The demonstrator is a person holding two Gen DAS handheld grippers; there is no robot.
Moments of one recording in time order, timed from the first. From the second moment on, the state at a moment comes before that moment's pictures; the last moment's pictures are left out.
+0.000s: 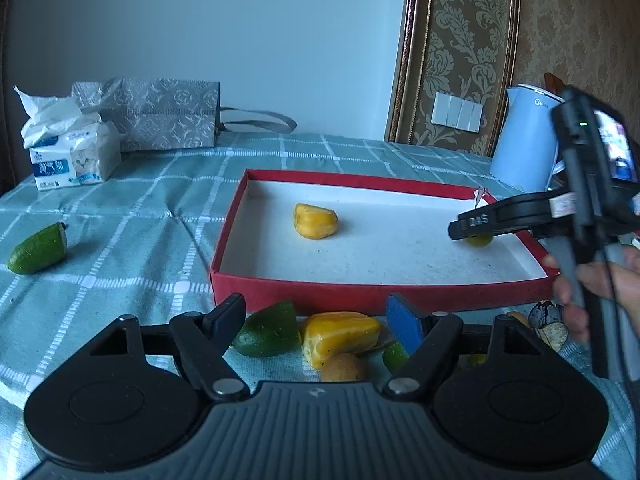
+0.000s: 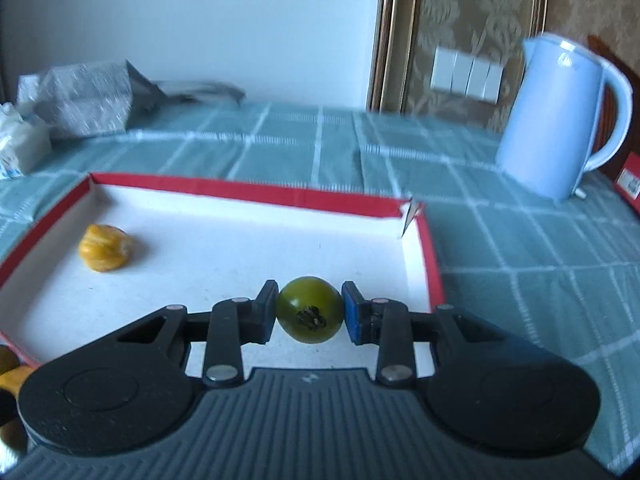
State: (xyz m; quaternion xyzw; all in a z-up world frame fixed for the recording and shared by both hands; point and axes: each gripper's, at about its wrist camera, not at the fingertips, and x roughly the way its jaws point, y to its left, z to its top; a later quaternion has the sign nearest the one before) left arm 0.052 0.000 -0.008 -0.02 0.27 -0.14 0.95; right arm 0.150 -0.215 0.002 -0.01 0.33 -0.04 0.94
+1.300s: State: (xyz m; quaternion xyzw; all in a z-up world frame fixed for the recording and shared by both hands) left arm 0.006 0.026 -0.012 0.06 0.25 -0.08 0.96; right arm -0.013 -0.271 -0.002 0.06 0.15 -0.13 0.98
